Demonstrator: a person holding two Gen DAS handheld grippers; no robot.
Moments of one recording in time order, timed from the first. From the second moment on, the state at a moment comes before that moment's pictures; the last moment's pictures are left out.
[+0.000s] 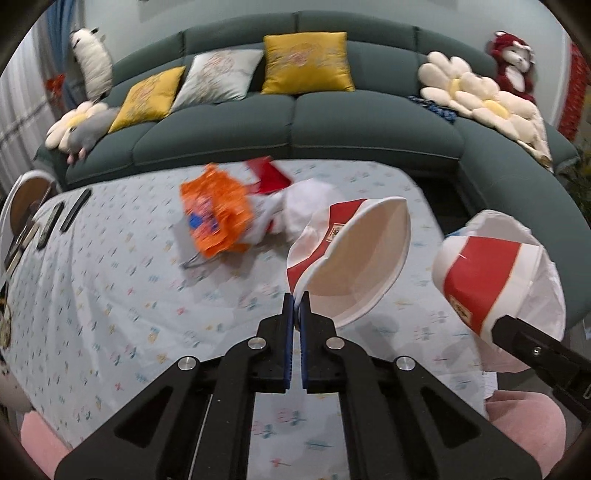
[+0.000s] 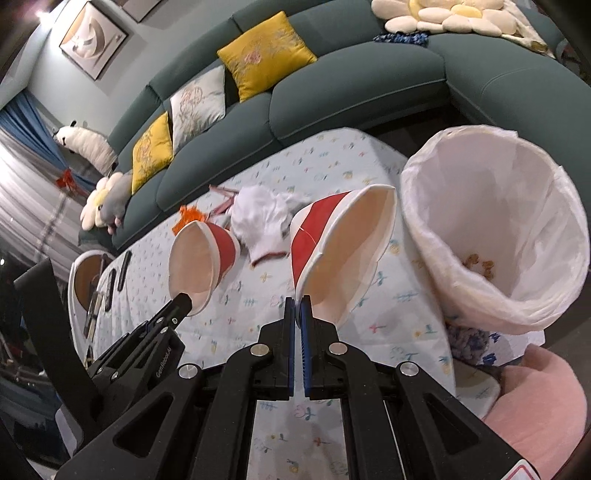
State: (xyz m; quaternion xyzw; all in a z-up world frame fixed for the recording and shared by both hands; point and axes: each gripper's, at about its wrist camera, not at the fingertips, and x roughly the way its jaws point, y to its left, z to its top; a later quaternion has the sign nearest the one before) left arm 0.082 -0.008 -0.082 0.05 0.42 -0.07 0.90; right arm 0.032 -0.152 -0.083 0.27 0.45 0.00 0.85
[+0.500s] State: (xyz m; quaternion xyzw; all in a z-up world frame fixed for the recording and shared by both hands) left arm 0.070 -0.116 -0.052 0.09 0.38 -0.17 0.90; right arm -0.003 -0.237 -0.066 0.30 0.39 -0.07 0.86
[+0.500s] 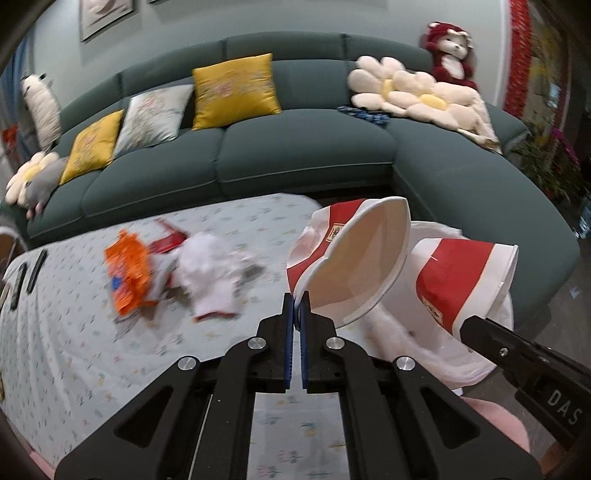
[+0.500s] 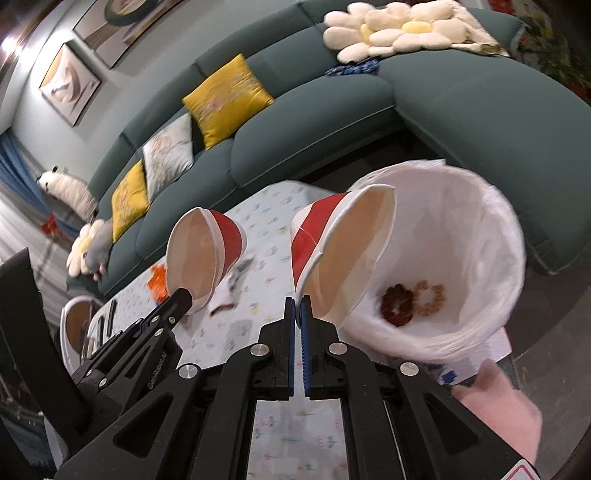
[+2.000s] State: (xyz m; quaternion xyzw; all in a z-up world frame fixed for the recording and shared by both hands) left arm 0.093 -0.140 -0.044 0.03 0.40 -0.21 0.89; right arm 0.002 -0.268 -0.056 0.28 0.39 -0.12 0.87
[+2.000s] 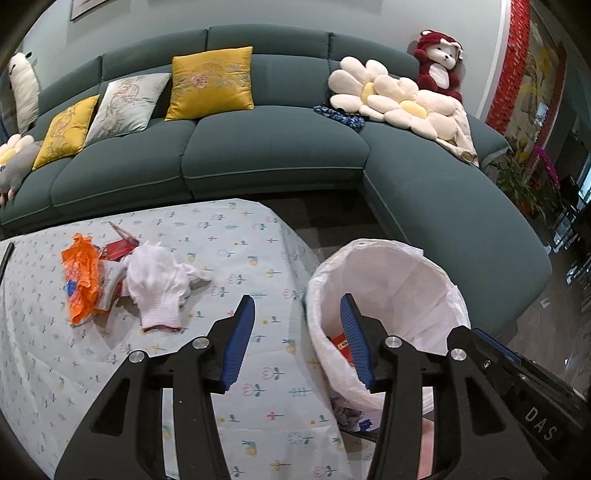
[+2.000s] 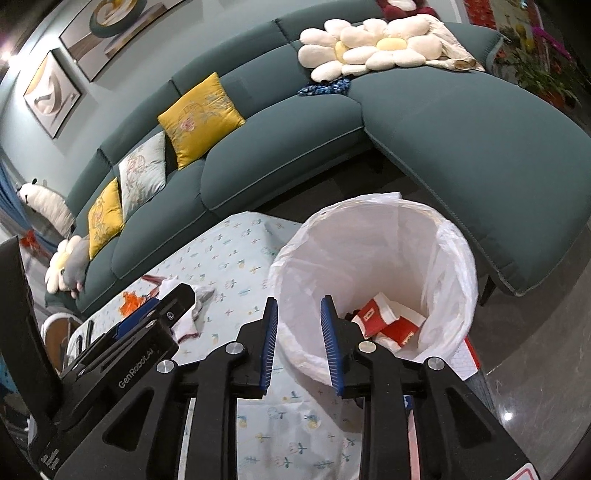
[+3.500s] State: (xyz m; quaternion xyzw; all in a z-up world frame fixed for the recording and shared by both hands) left arm 0.199 0.104 -0.102 -0.09 0.47 -0.04 0.88; right arm 0.127 -0.078 -0.097 0.20 0.48 0.00 0.85
